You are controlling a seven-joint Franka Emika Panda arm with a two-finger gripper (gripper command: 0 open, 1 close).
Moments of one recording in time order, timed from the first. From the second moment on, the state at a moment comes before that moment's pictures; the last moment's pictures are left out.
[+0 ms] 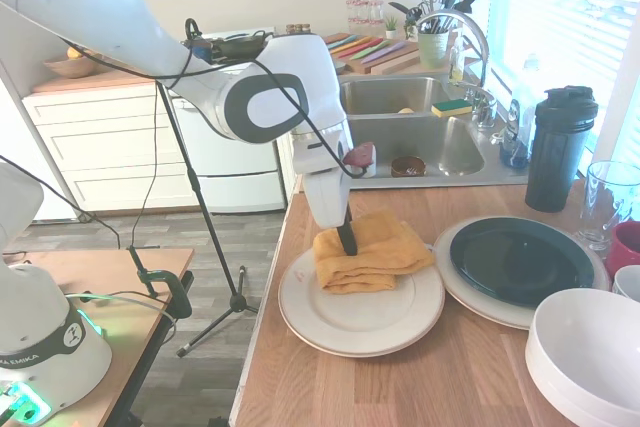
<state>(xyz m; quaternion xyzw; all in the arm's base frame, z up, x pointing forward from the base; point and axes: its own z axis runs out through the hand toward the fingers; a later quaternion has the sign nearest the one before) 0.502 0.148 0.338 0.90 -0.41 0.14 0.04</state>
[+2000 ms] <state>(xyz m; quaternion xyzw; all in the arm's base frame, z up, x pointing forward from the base) 0.469 0.116 0.344 0.90 -0.42 0.10 0.09</state>
